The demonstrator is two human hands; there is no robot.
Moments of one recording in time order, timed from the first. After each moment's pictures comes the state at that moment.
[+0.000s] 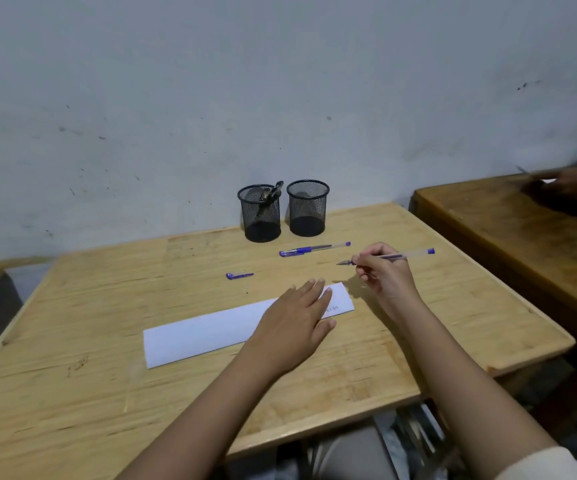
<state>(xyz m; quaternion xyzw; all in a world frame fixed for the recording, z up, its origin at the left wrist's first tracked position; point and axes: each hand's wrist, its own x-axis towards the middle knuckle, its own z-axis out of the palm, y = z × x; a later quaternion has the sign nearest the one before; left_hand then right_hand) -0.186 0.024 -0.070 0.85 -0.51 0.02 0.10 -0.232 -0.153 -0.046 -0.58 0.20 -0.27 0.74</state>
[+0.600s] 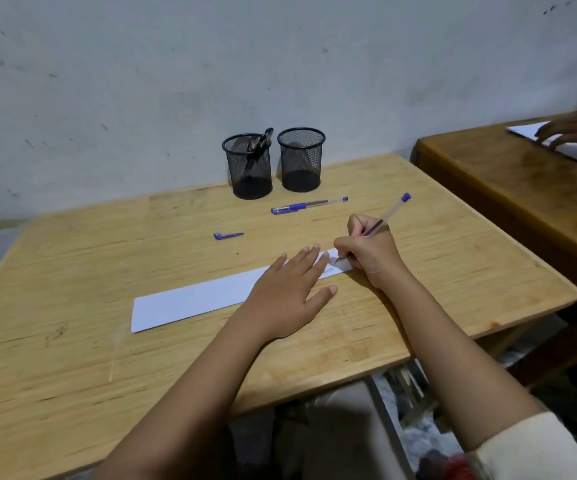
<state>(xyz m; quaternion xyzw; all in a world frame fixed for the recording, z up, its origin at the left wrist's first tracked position) -0.181 0.025 -0.088 0.85 -0.50 -0.07 0.12 -0.224 -0.139 -0.071 -0.72 0.20 -0.24 0.62</state>
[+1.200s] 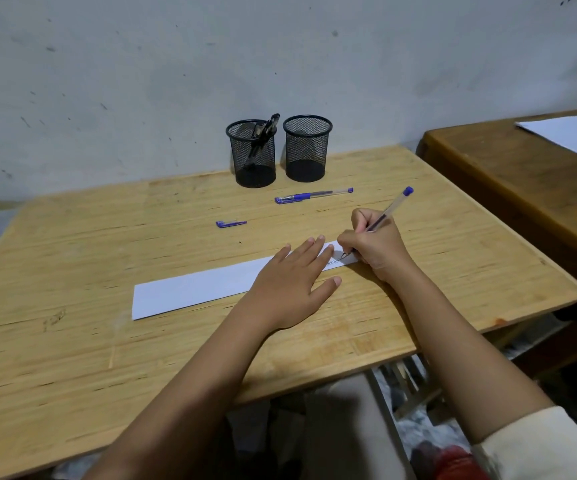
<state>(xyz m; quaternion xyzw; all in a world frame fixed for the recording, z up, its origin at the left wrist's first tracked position) -0.181 0.025 -0.087 0.85 -0.50 -0.07 0.11 -0.224 -0.139 -0.076 -0.76 0.18 -0.24 0.57</state>
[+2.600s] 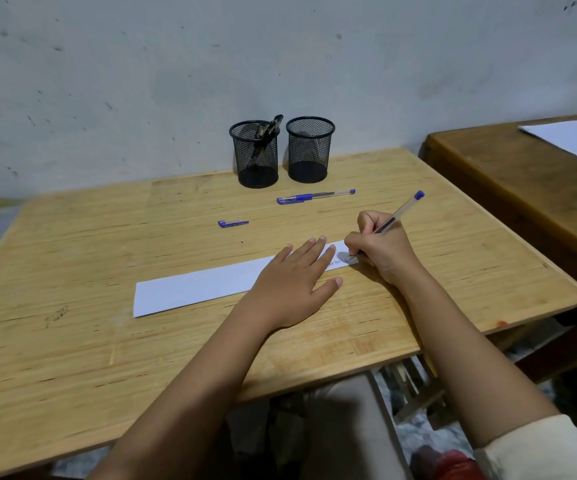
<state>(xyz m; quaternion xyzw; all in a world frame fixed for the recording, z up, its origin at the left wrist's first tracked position) -0.182 0.024 -0.085 0.86 -0.50 -0.08 0.11 -0.231 -0.143 -0.073 -0.76 0.18 -0.23 0.58</state>
